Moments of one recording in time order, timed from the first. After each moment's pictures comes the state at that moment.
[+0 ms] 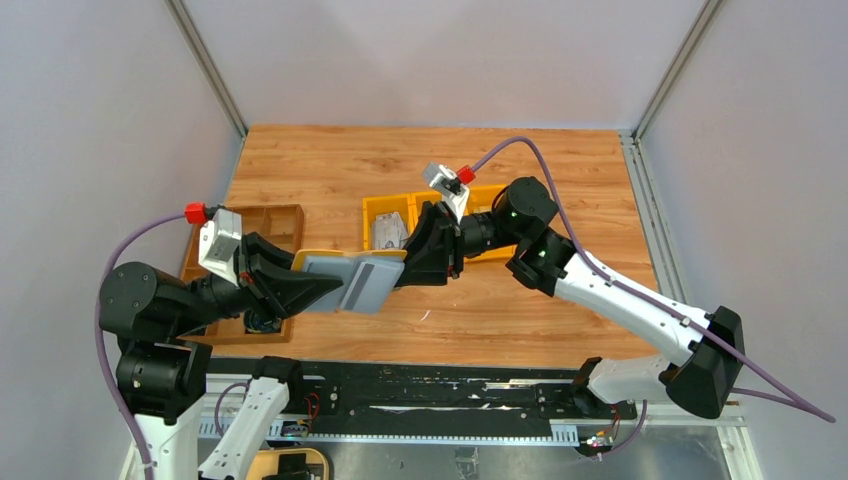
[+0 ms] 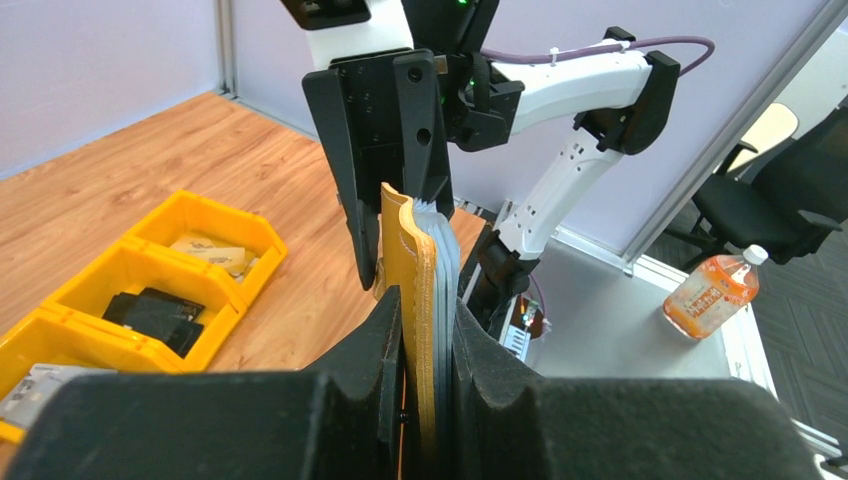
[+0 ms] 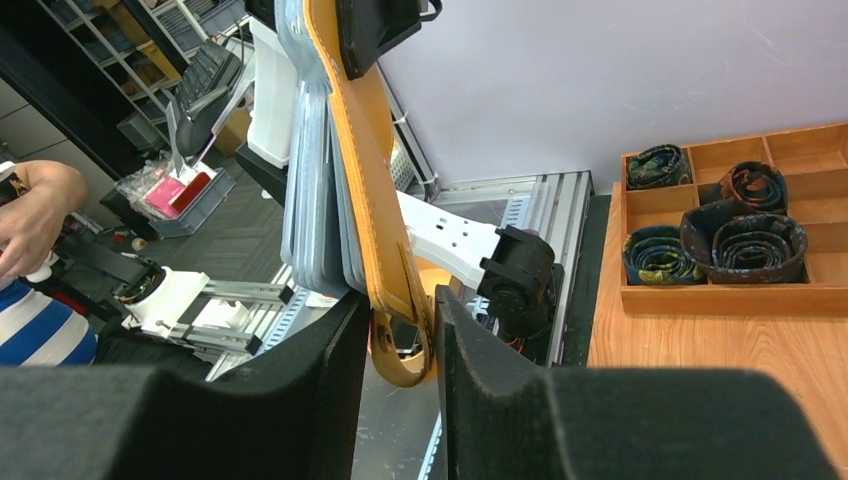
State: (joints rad) left arm -0.11 0.56 1.28 -0.52 1.07 -0.42; right arm 0.90 1.26 1.13 0.39 -0.99 0.57
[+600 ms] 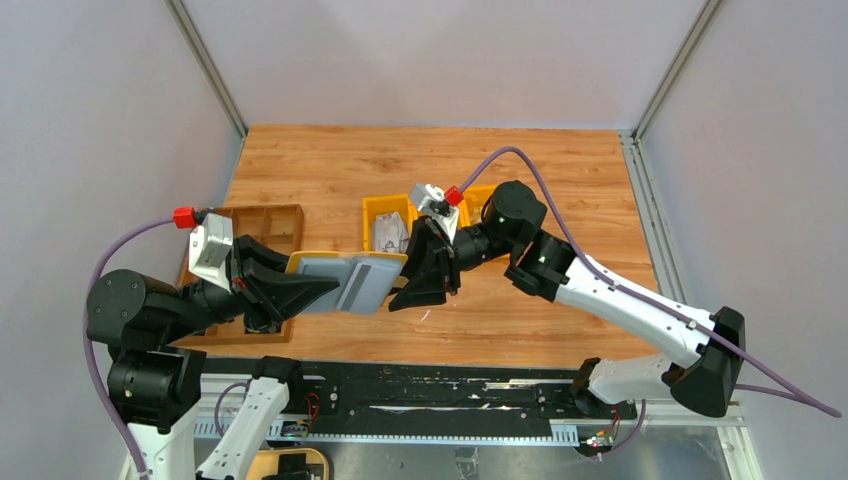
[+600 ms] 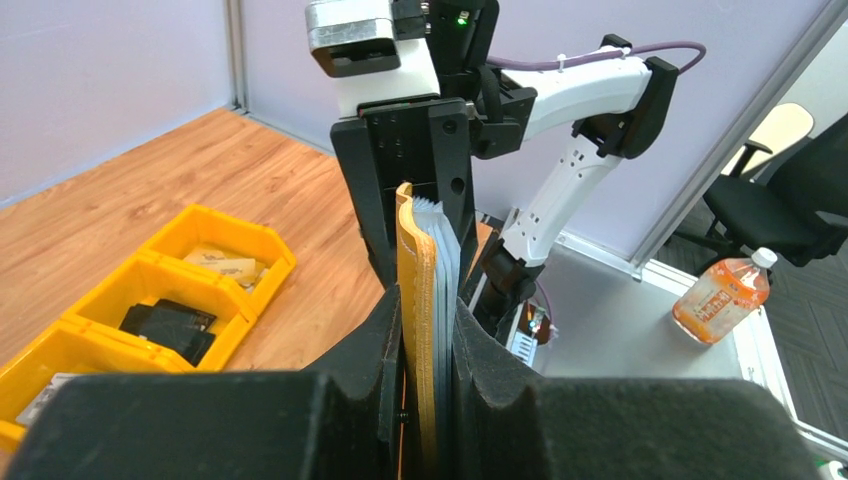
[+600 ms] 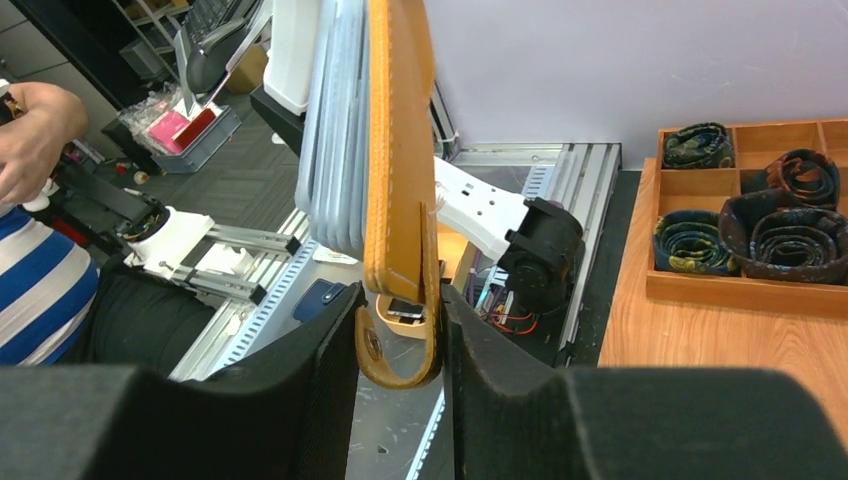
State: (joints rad) left arm -0.11 0.56 1.33 -0.55 1.06 -0.41; right arm 0.97 1.26 1.18 0.21 -1.03 0.41
